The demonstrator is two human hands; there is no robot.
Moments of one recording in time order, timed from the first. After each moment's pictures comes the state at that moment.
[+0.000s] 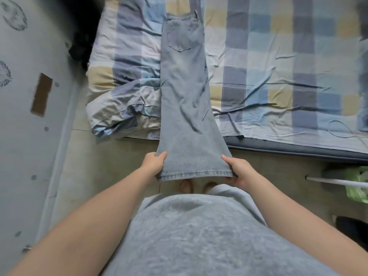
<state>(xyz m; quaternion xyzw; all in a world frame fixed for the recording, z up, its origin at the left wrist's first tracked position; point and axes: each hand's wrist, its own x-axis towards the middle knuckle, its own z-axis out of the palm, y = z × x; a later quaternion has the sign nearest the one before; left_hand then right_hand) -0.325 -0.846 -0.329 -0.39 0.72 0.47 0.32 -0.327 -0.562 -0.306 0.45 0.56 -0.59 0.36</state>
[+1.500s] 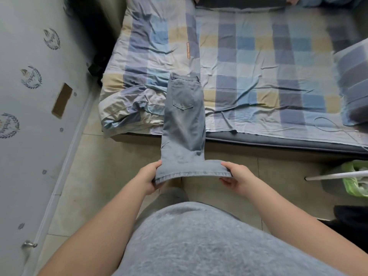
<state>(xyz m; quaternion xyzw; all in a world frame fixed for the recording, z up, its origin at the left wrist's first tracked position) -0.157 -0.812 -0.281 -0.50 0.49 0.65 0.29 -0.174 -0.530 -0.263 0.43 0.55 -0.63 0.33</state>
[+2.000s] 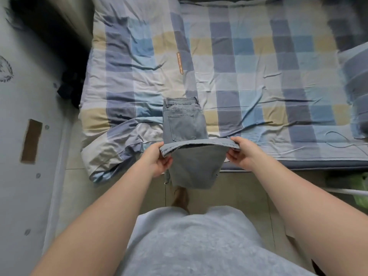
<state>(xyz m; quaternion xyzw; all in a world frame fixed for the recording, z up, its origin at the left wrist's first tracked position) -0.507 -0.863 -0.286 -0.49 0.45 0.68 0.31 -0.507 -0.596 -0.271 0.53 0.50 -0.64 0.24</state>
